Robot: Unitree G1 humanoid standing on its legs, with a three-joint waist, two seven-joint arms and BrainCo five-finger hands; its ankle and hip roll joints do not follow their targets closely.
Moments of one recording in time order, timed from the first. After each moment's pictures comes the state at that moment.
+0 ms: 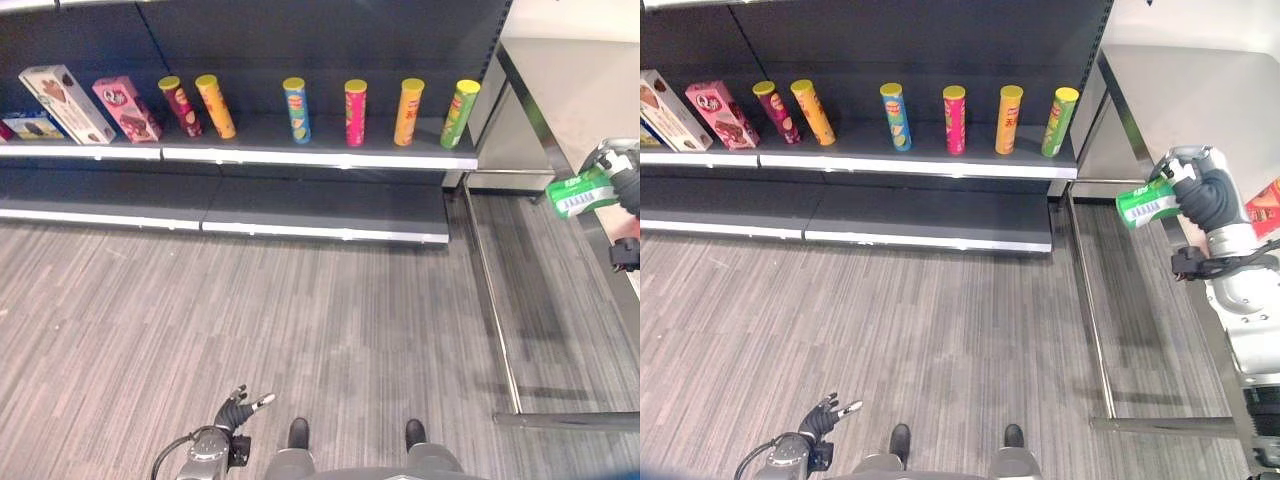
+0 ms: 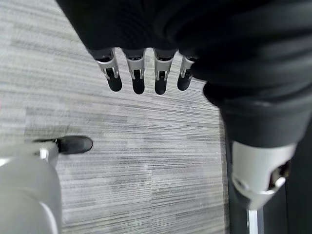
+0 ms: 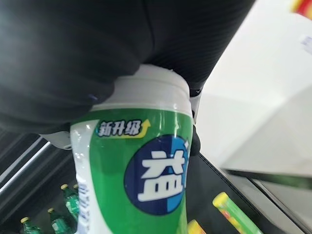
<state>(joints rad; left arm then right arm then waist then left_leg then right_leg) 0.03 0.25 -0.08 1.04 -0.17 -0.12 0.00 -0.13 -0.99 -0.21 -0.05 0.09 -0.19 -0.11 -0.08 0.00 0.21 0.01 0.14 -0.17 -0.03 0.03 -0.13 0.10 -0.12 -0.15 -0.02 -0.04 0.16</state>
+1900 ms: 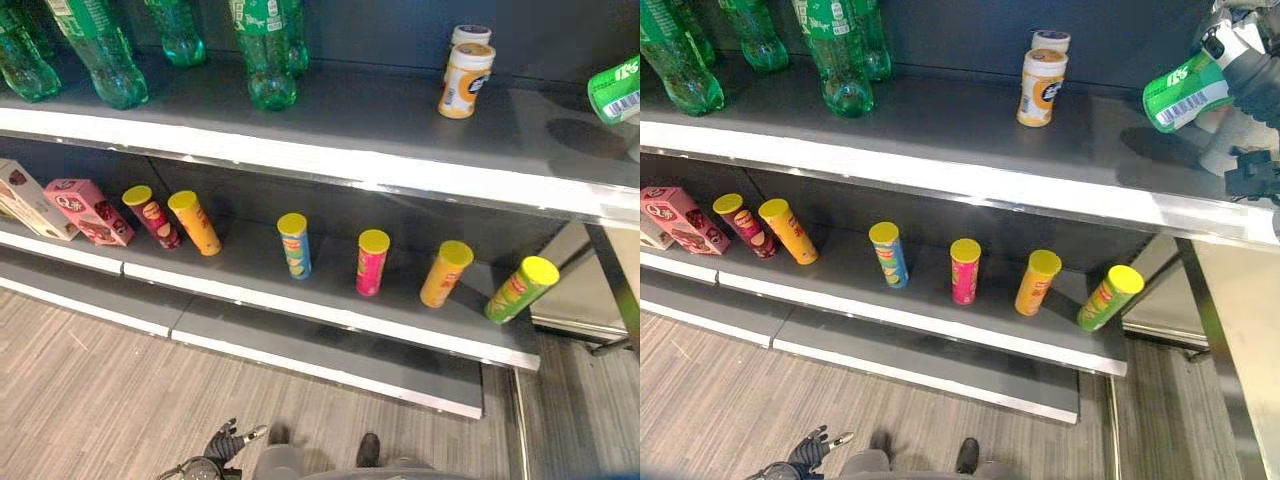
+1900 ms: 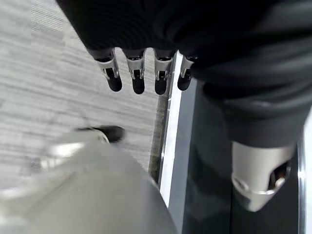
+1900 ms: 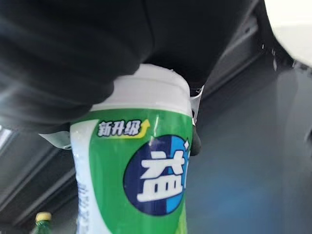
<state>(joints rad) 0.12 0.27 -0.08 1.02 -0.14 -0.09 0.00 -0.38 -1.29 -0.17 -0.09 0.07 -0.24 -0.19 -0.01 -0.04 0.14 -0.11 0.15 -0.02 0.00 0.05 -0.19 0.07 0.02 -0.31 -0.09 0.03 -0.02</state>
